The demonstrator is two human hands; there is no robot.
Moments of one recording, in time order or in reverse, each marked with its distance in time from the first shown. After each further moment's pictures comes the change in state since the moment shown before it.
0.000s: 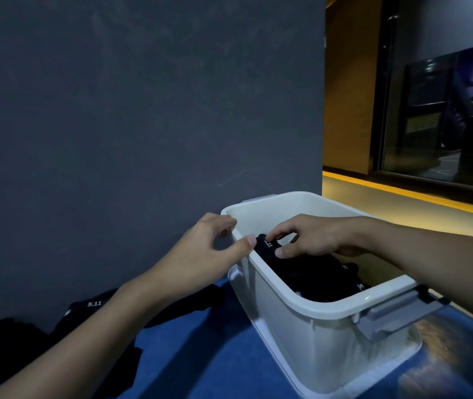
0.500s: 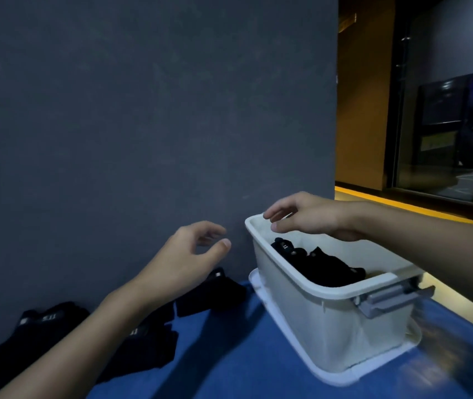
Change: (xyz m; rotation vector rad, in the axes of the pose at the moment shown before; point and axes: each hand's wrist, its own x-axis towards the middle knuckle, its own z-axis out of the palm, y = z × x) left_hand -0.061 0.009 -0.057 0.020 0.147 -0.020; right_hand -0.037 -0.074 -0.005 0.093 0.157 -0.141
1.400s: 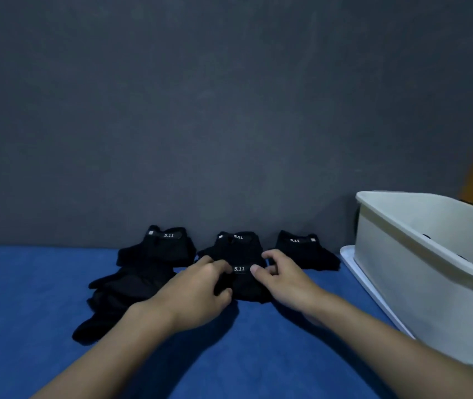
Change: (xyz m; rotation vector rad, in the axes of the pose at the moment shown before) left_hand -0.133 -0.133 -0.051 0.420 -0.186 -0.293; right_hand 0.021 -0.023 0.269 0.165 -0.082 0.038
